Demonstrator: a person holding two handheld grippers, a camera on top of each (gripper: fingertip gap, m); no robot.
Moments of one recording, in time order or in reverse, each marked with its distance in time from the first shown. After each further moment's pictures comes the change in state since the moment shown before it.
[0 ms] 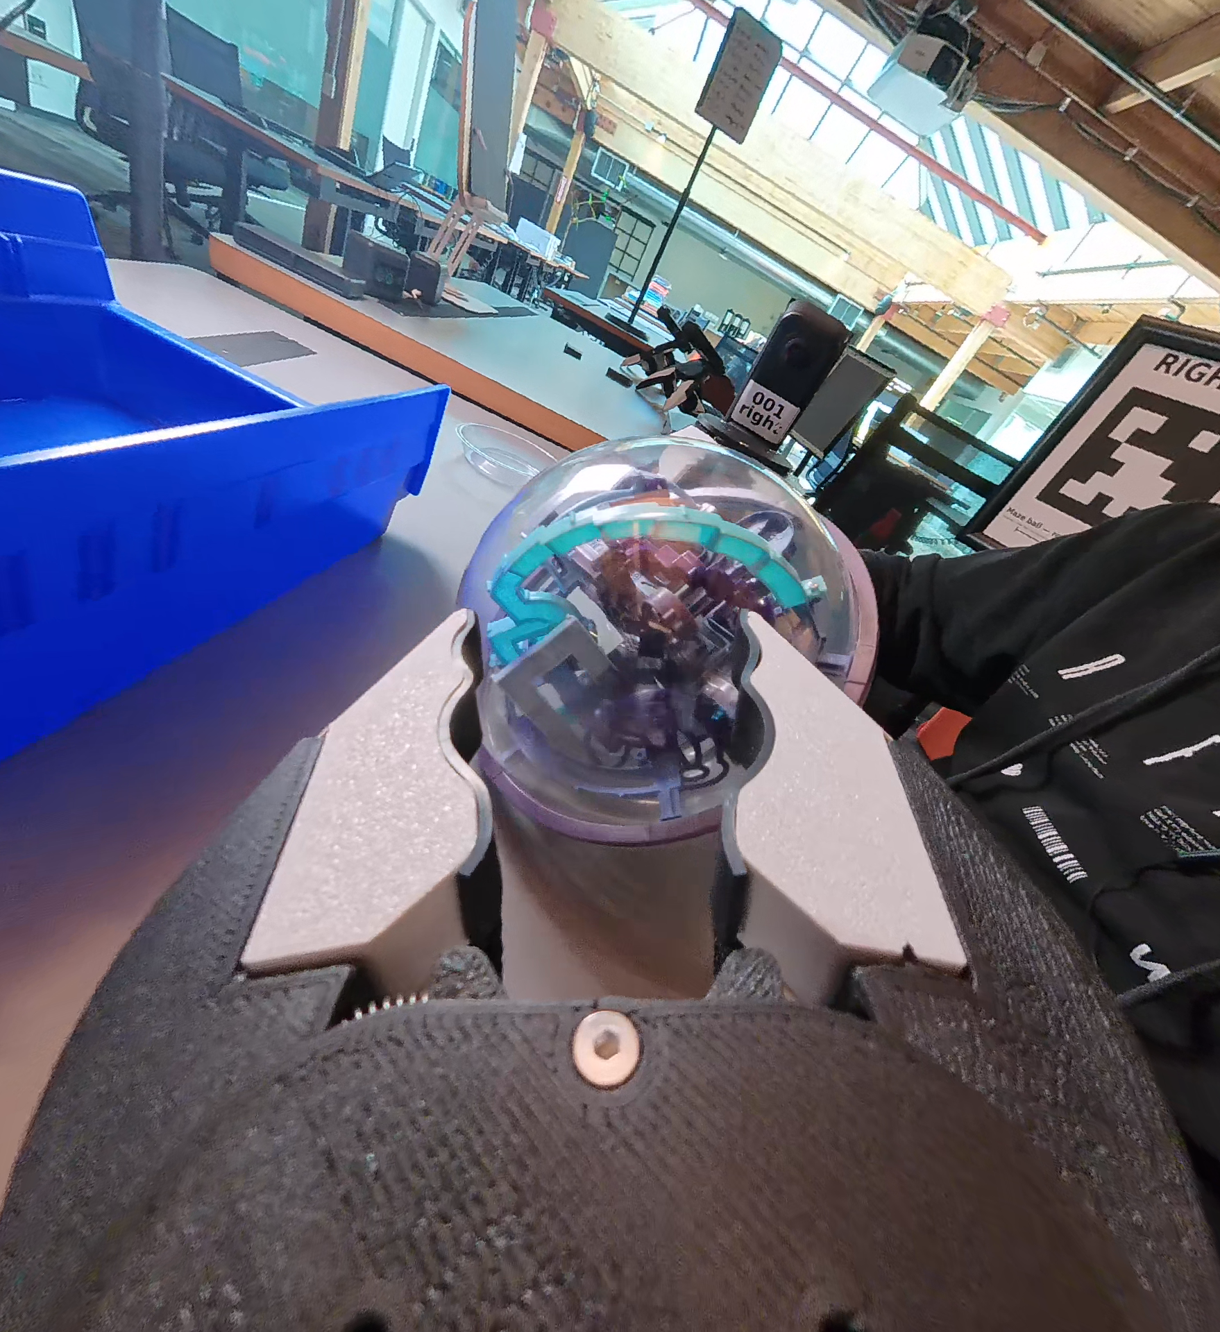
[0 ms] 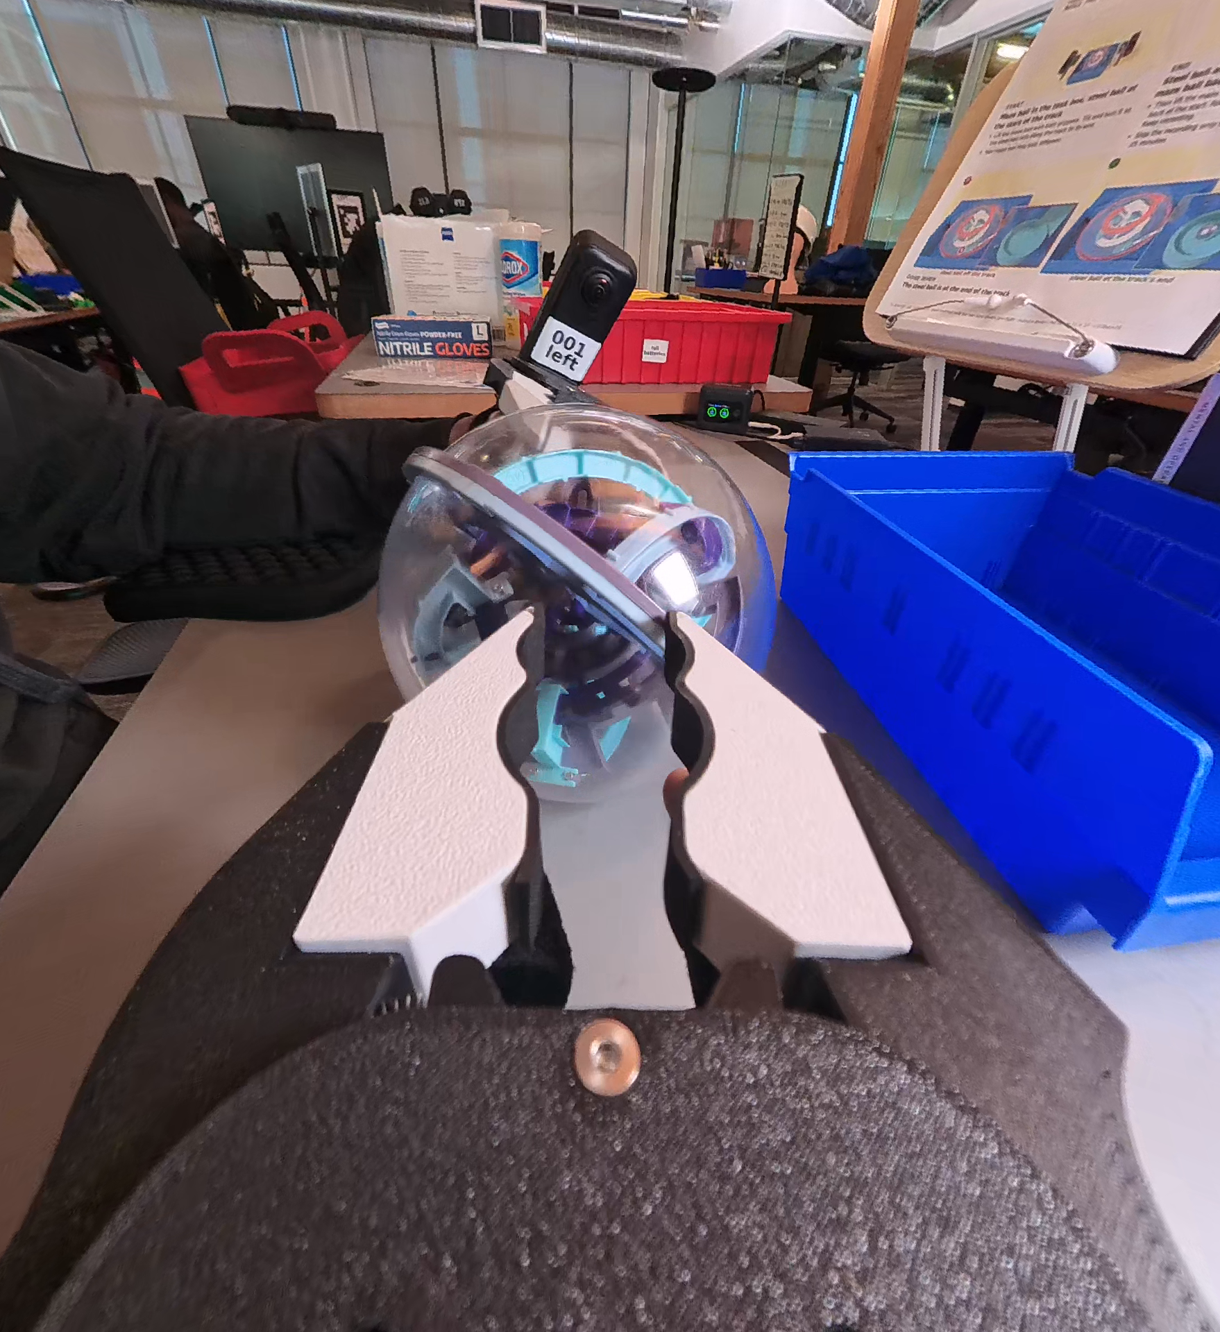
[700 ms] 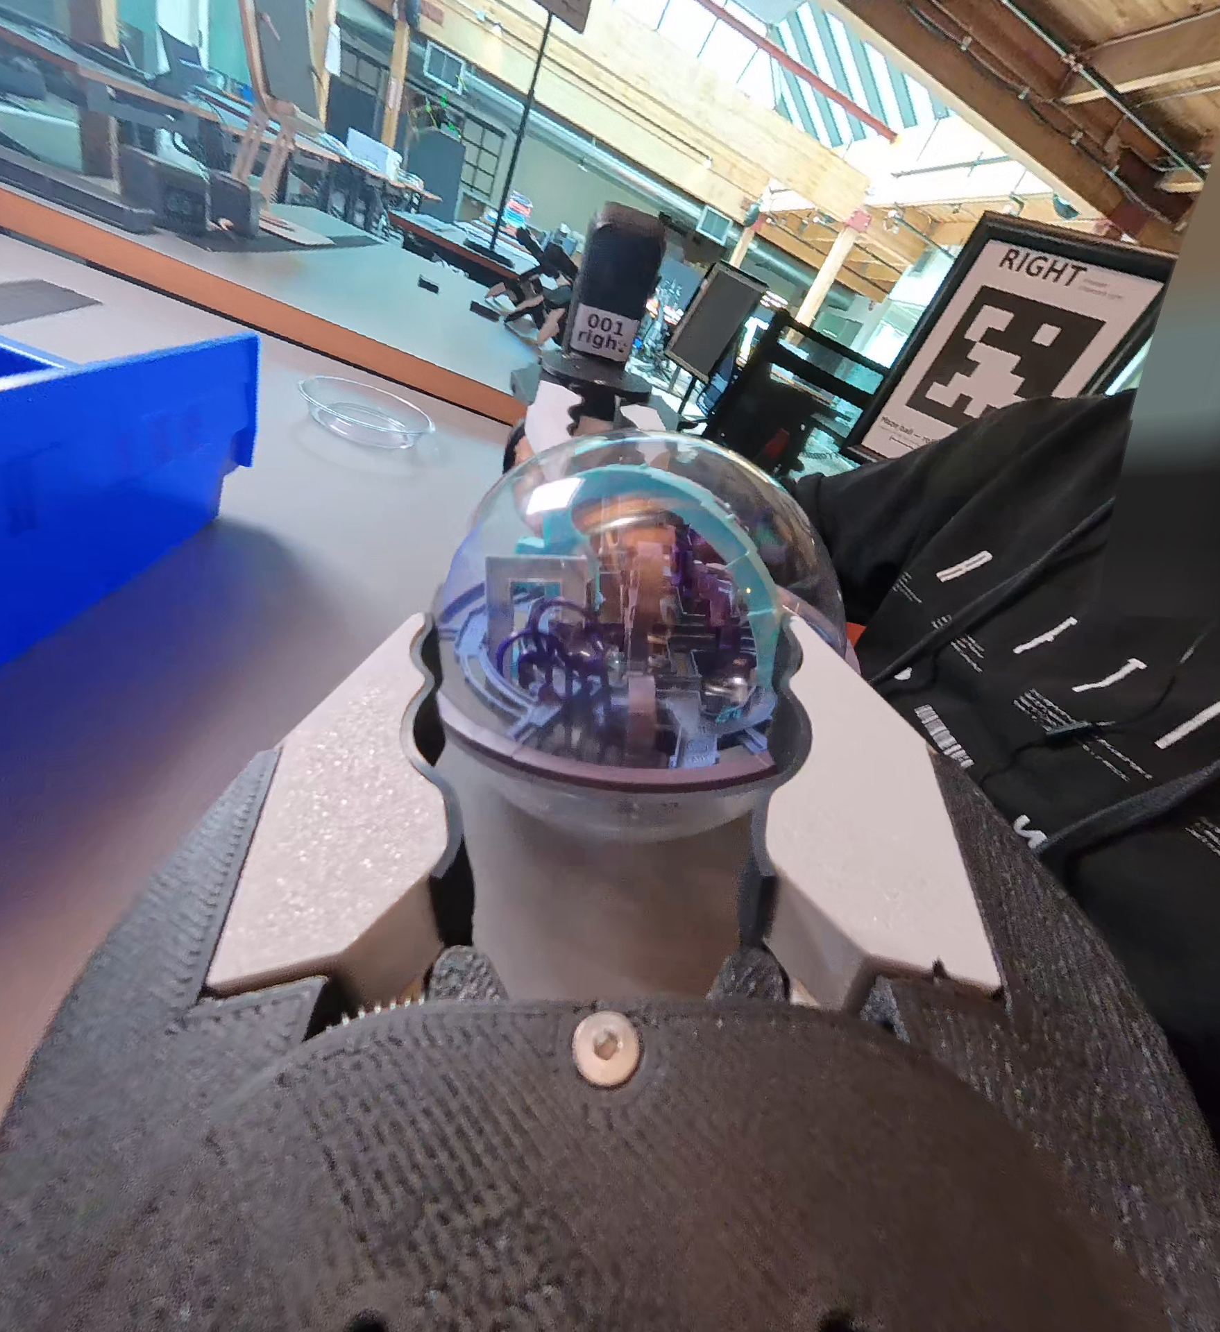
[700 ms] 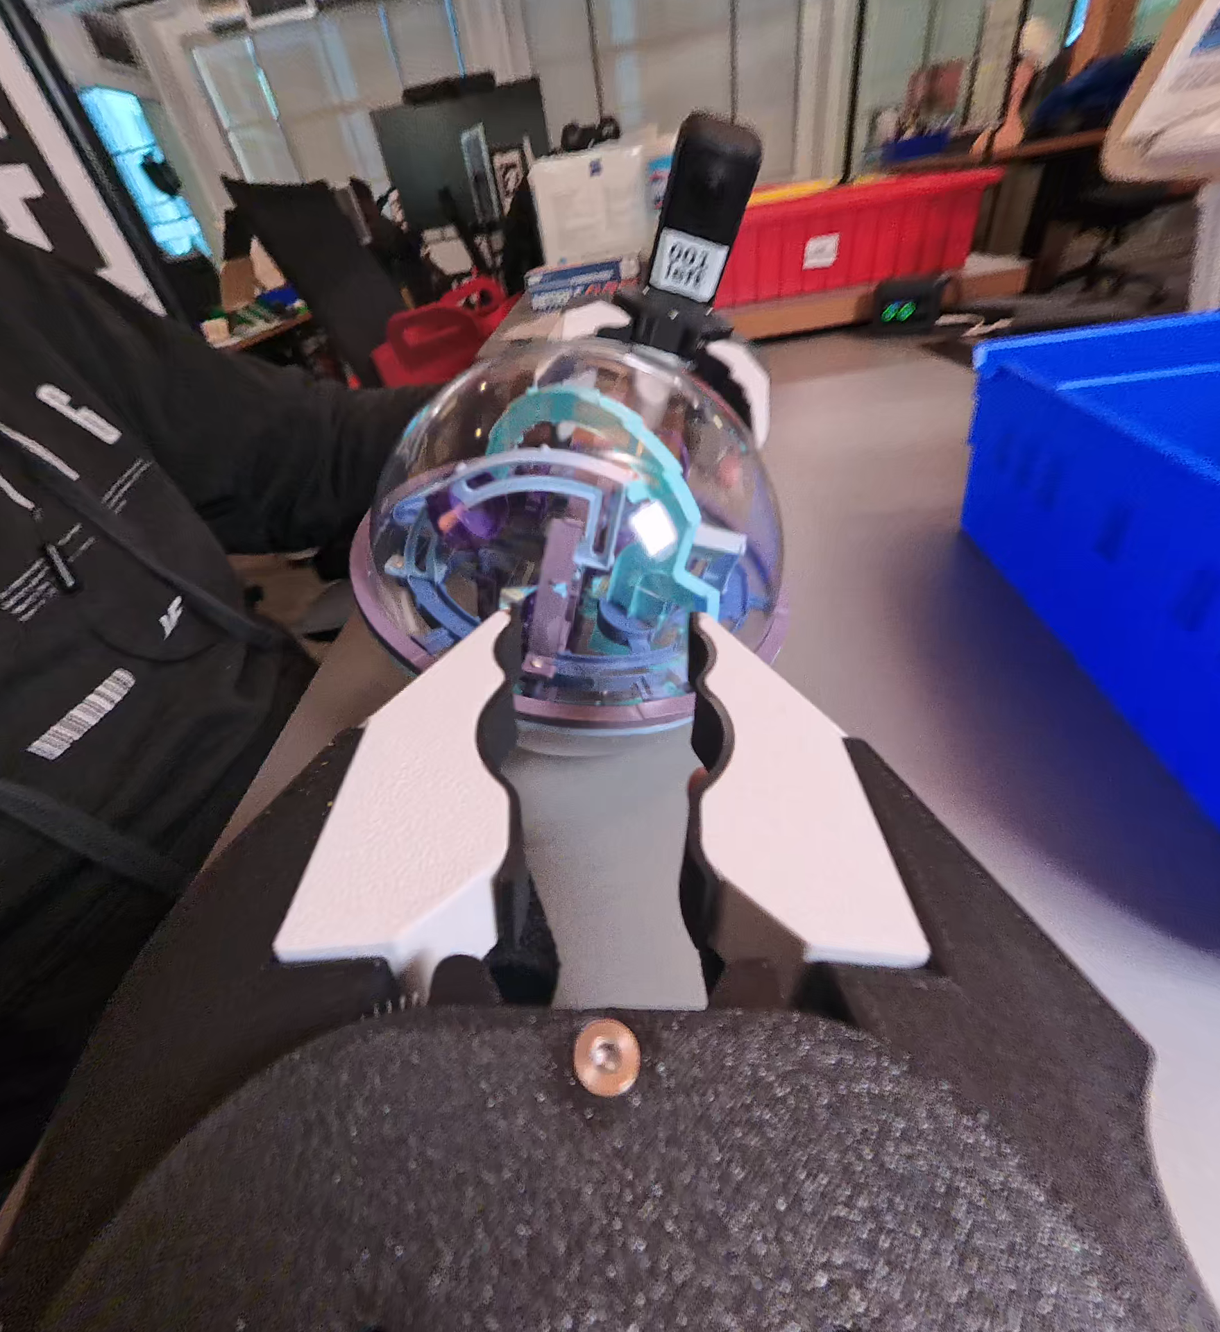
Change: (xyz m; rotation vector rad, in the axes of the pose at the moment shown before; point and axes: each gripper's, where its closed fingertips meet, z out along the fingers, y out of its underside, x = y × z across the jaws) left arm 0.039 0.017 0.005 -0.095 0.194 0.046; right arm -0.027 0.015 -0.005 -0.083 -0.230 0.158
